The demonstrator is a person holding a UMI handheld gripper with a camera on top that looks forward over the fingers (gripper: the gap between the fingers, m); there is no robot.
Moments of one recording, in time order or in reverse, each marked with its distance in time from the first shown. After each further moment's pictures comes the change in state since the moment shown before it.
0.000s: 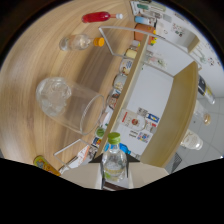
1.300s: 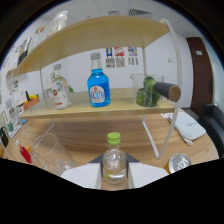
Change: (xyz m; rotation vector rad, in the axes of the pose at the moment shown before) arm -0.120 -0.024 0.028 0.030 -0.408 1.987
